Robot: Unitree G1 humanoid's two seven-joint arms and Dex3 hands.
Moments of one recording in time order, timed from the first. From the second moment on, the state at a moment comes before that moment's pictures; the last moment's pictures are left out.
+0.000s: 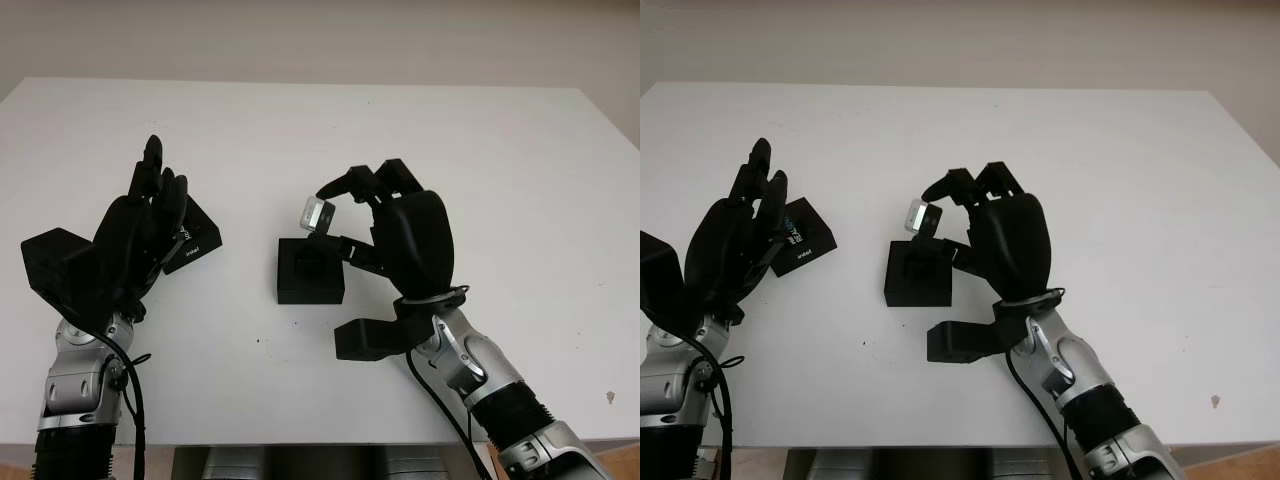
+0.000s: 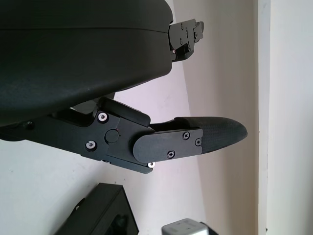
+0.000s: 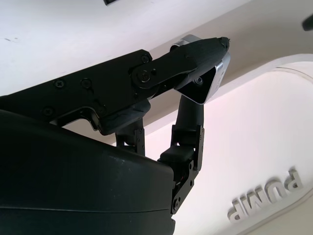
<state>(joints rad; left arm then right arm) -0.24 0.30 0.22 0.03 -0.20 0.11 -0.22 -0.45 -0.29 0.34 0.31 -0.82 -0.31 -0.70</state>
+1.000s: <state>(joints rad) -0.24 0.27 0.20 0.04 -0.20 0.08 -0.21 -0.48 -0.43 0.28 -0.04 -0.69 -0.03 0.28</state>
